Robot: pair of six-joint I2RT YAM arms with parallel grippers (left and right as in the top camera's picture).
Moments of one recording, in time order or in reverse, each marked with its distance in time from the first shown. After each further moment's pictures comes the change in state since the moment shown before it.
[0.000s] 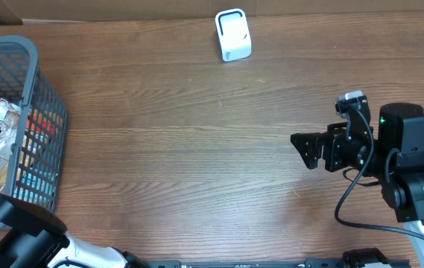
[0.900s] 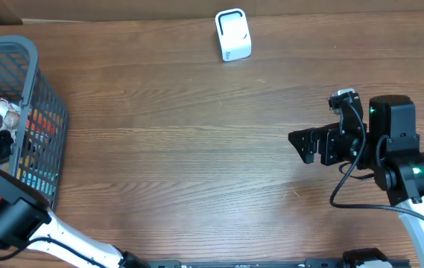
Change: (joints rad) left arm -0.017 0.286 -0.040 0.010 -0.012 0.350; right arm 0.000 0.093 0.000 0.000 0.014 -0.004
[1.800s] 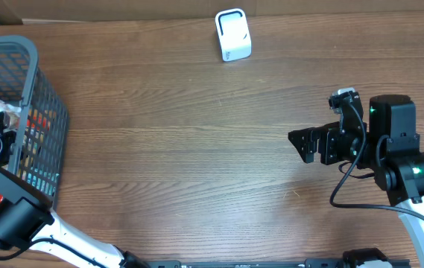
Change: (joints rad) left arm -0.024 -0.026 -0.077 0.059 -0.011 0.031; right arm 0.000 0.000 0.000 0.008 -0.001 0.000
